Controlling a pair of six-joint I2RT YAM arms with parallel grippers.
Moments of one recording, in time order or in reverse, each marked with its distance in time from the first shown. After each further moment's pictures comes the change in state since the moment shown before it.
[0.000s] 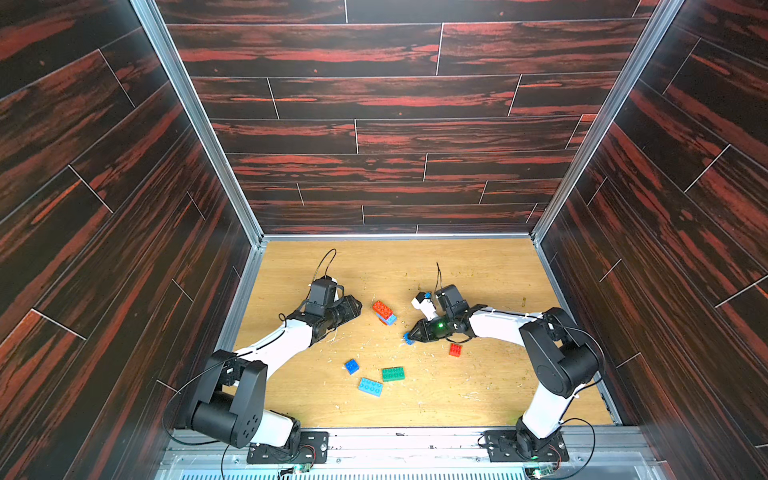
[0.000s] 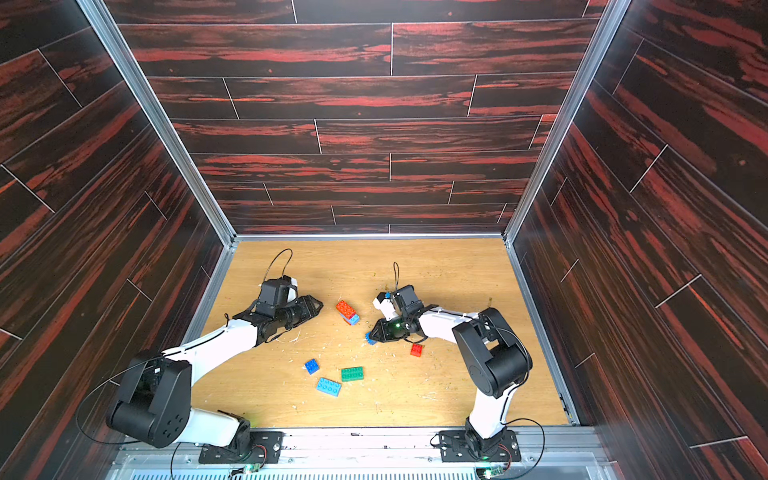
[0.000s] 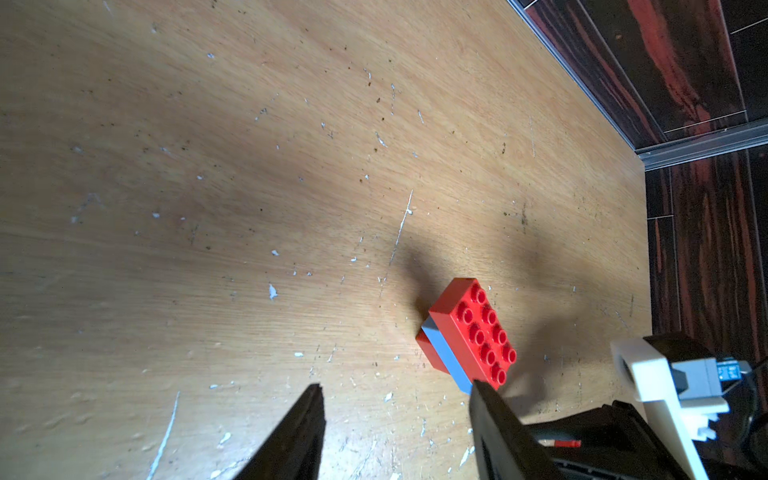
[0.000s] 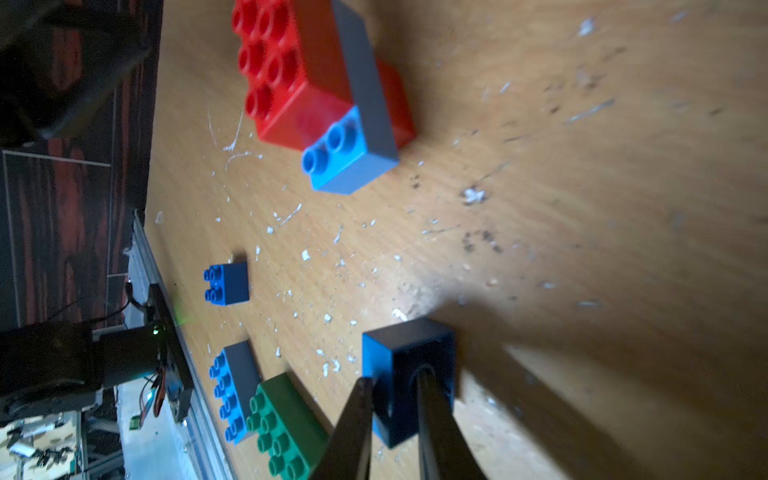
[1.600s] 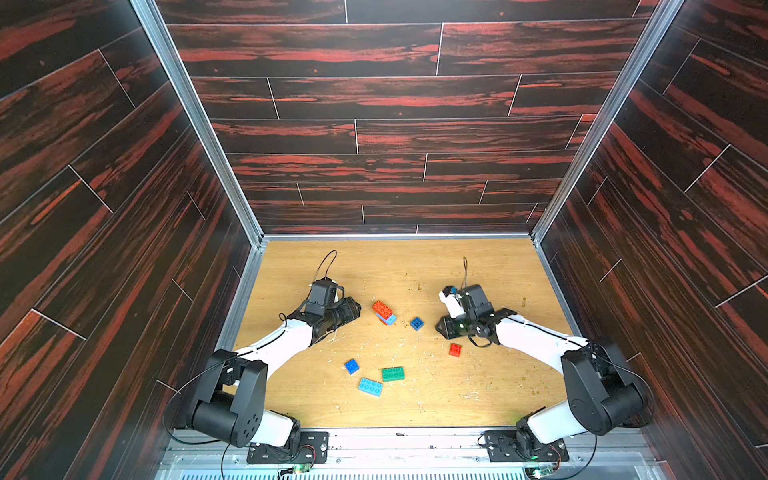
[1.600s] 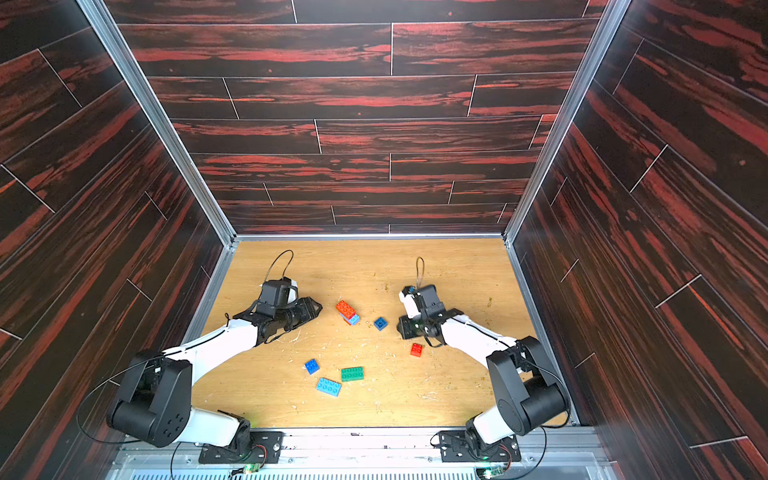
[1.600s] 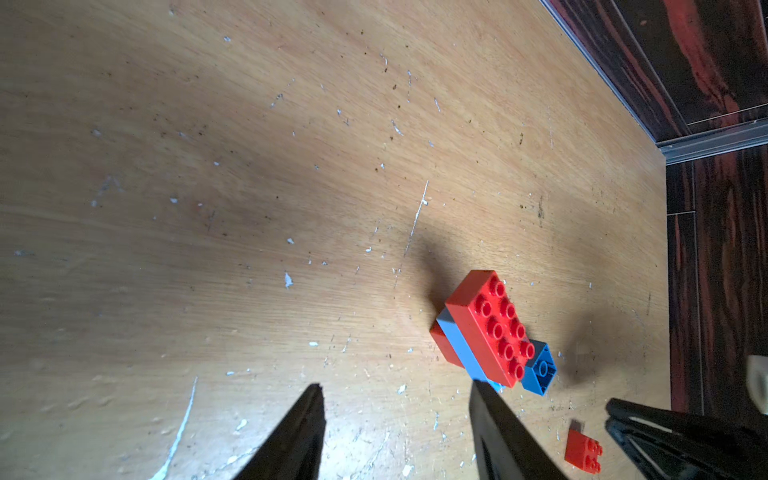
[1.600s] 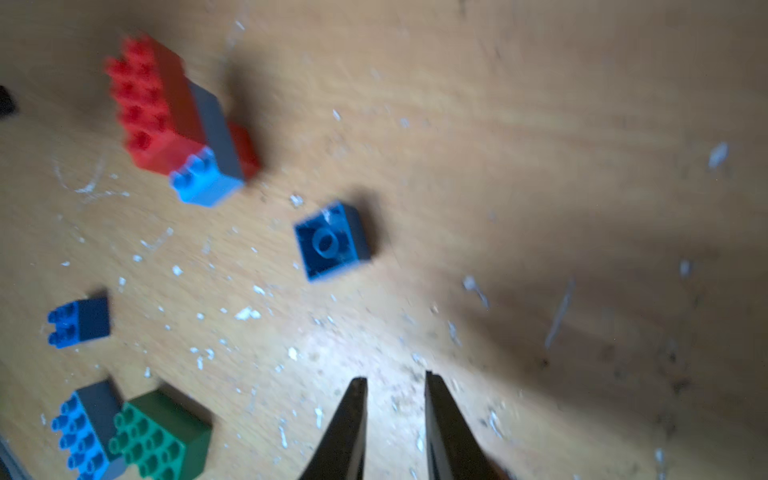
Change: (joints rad) left arm 0.000 0.002 0.002 -0.034 -0.013 0.008; right arm -0.045 -0.256 -0.064 -0.132 0.367 -0.116
